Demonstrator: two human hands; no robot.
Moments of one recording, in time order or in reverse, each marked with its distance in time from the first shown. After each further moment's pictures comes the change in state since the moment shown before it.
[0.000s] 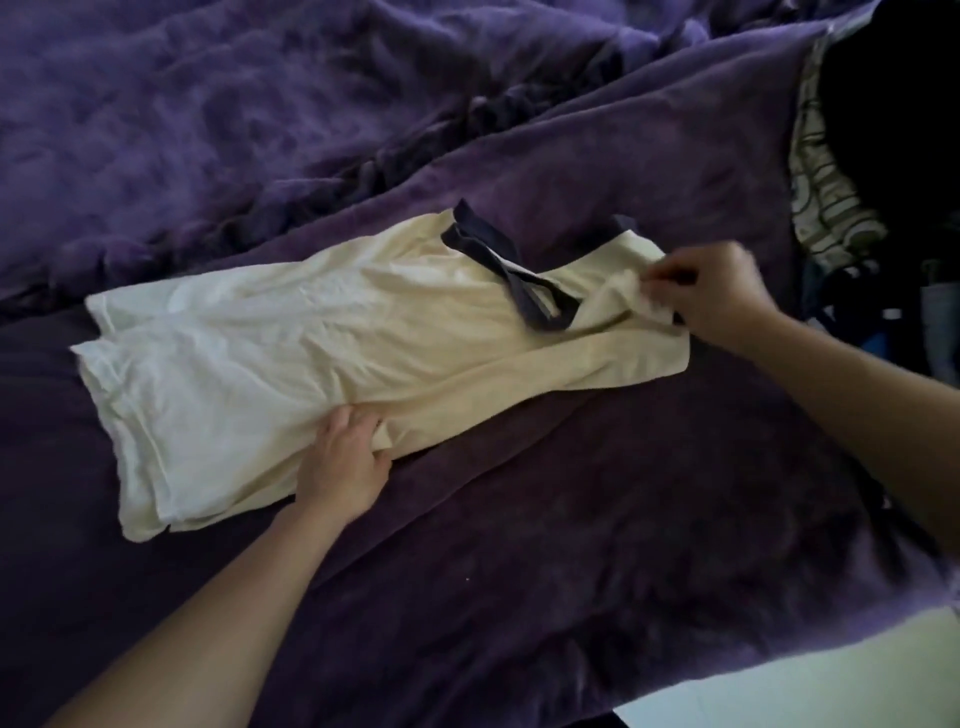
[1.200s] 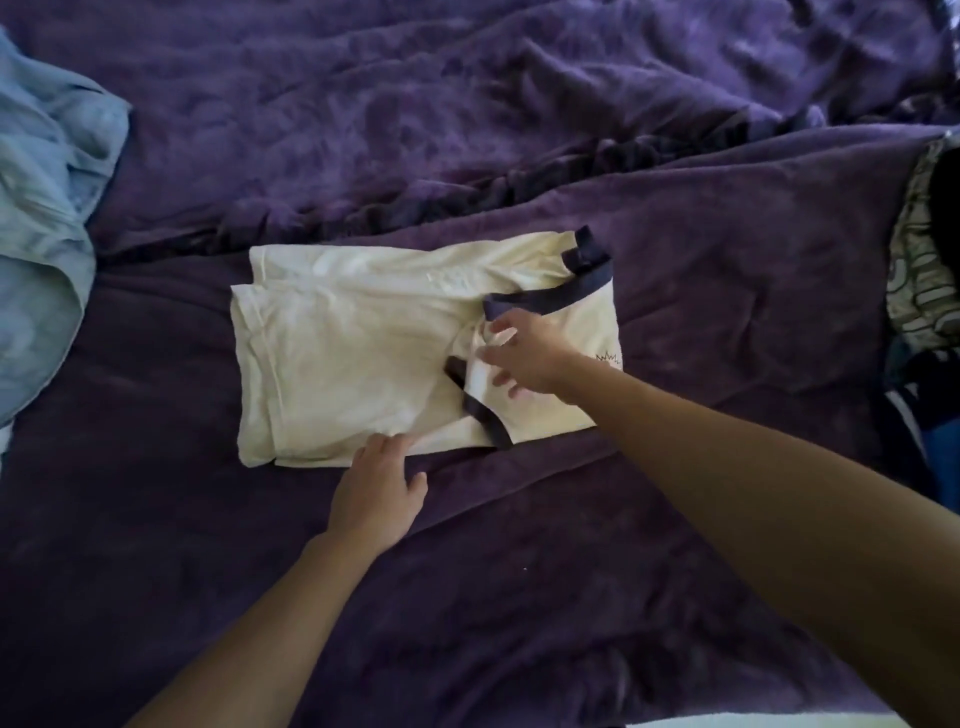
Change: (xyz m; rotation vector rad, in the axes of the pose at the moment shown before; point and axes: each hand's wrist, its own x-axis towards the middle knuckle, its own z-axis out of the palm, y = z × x) left_hand -0.072 -0.048 -0.012 -0.219 0.052 -0.111; right_hand -0.056 -0.199 0.153 0.262 -0.606 0.077
